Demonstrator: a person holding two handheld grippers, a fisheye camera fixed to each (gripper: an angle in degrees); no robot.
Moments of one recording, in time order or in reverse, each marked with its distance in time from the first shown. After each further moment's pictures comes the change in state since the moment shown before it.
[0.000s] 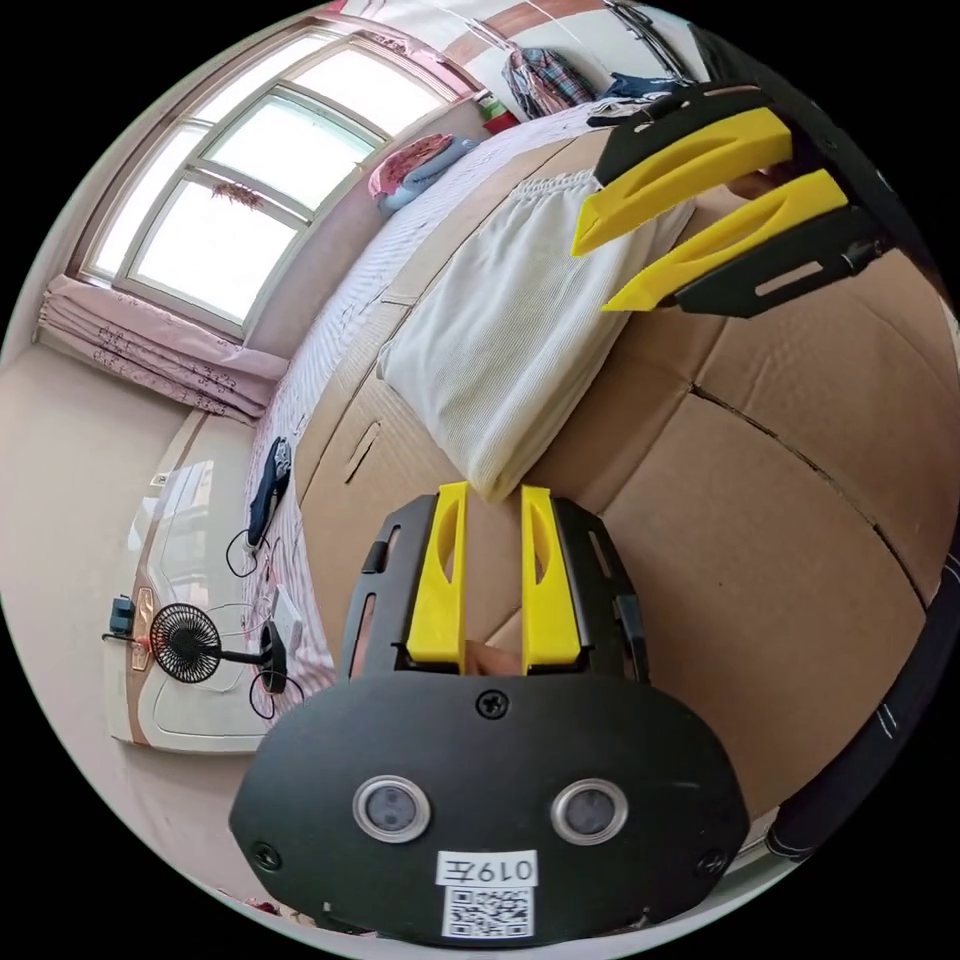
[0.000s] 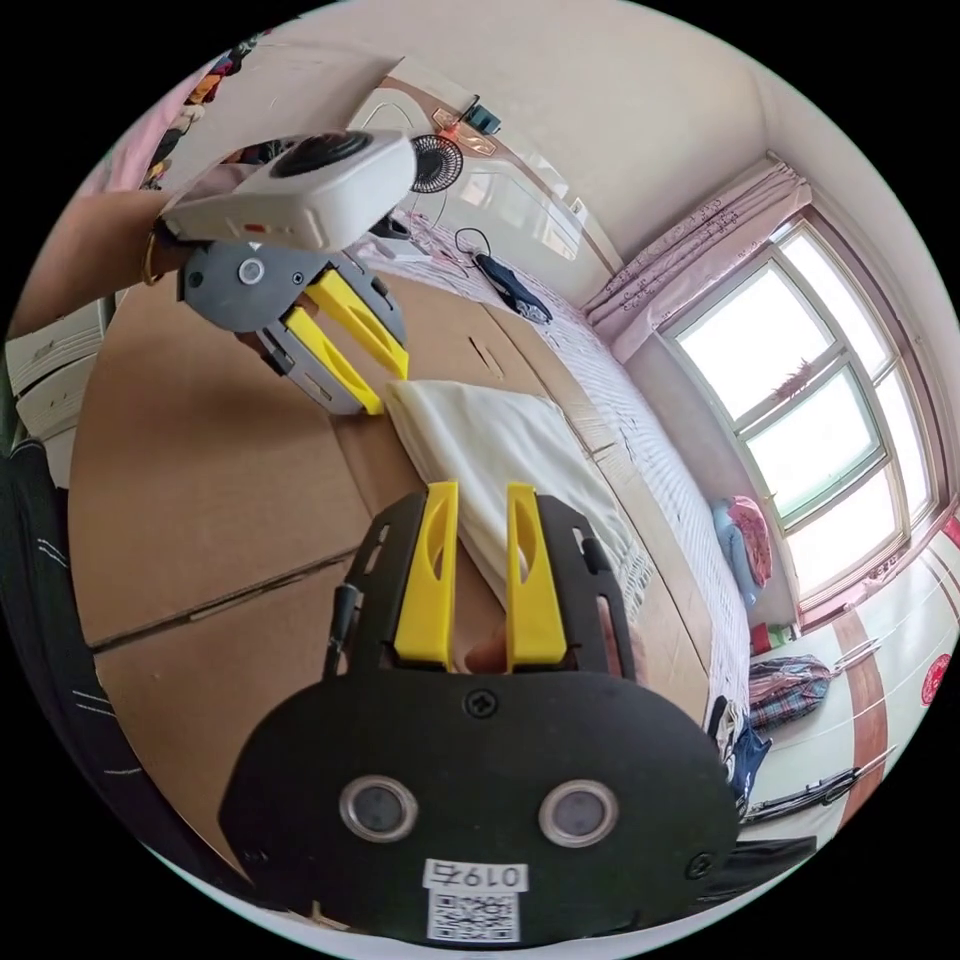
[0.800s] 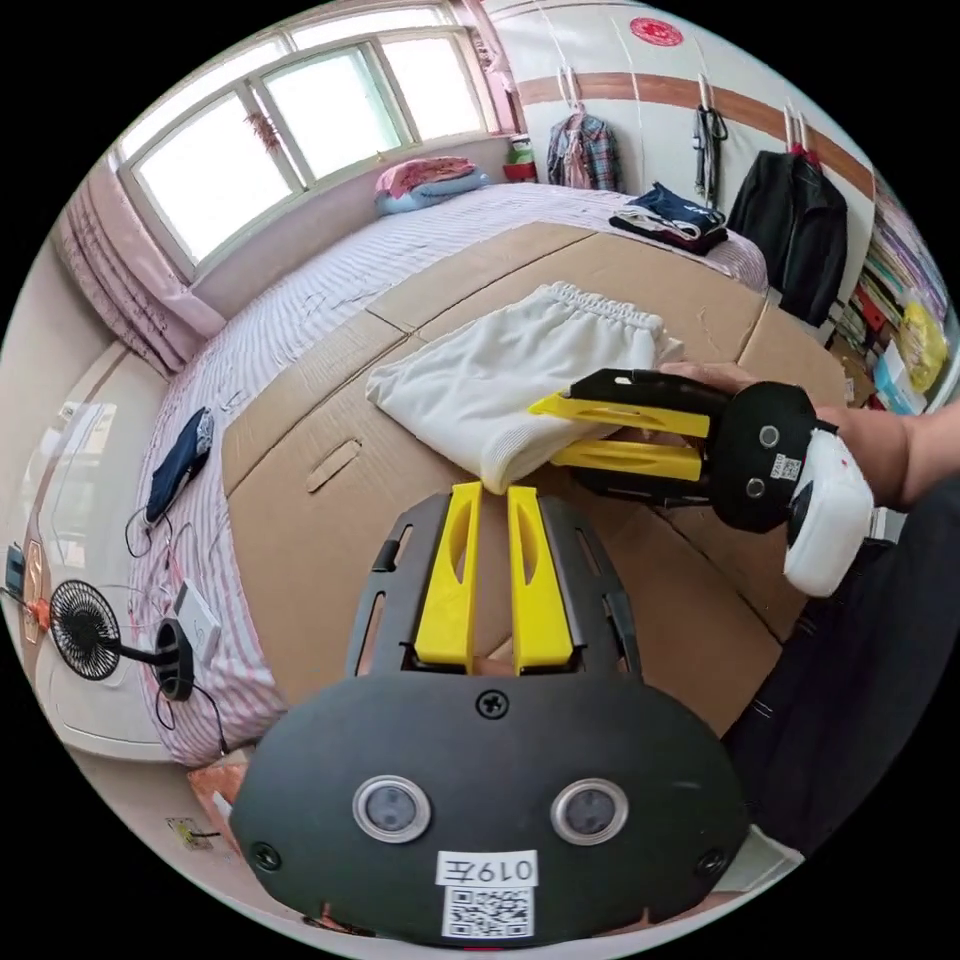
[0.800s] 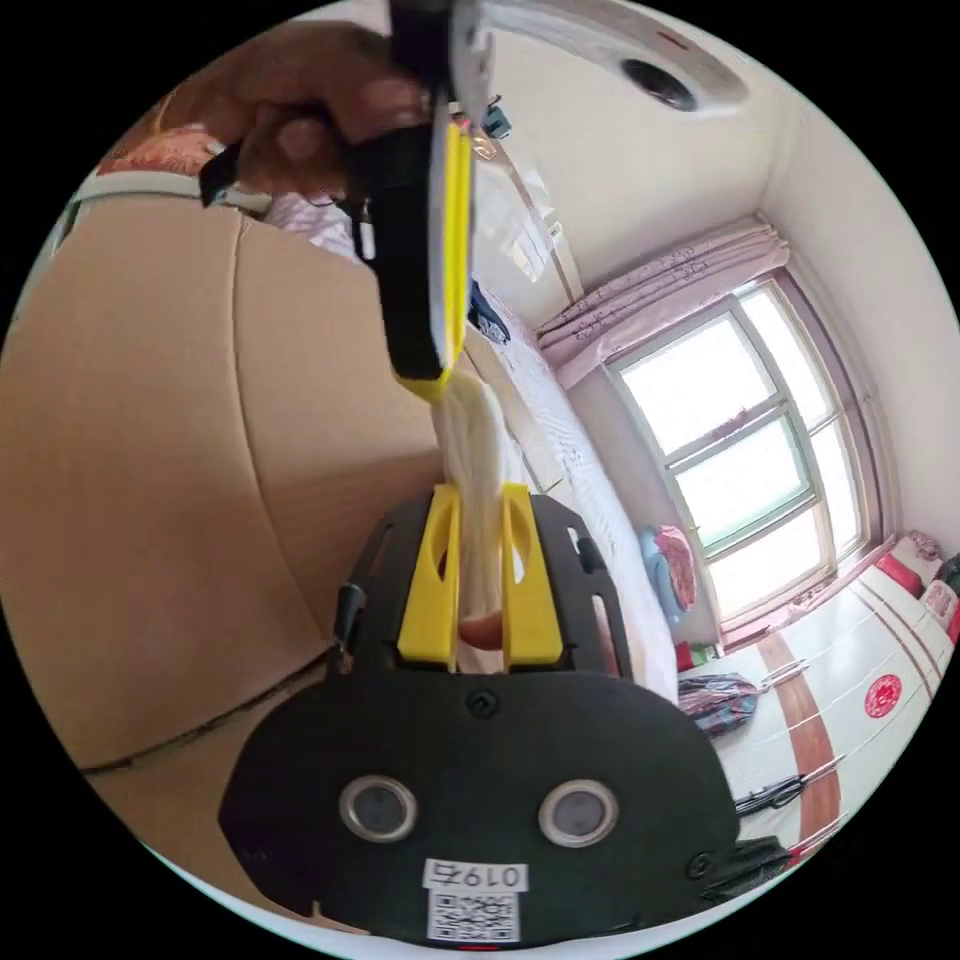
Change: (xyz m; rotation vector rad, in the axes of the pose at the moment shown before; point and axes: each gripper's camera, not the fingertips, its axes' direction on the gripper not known) left arm -0.077 0.056 0.149 0.090 0.413 -0.238; right arm -0.091 -0.076 0.004 0.026 0.212 -0.049
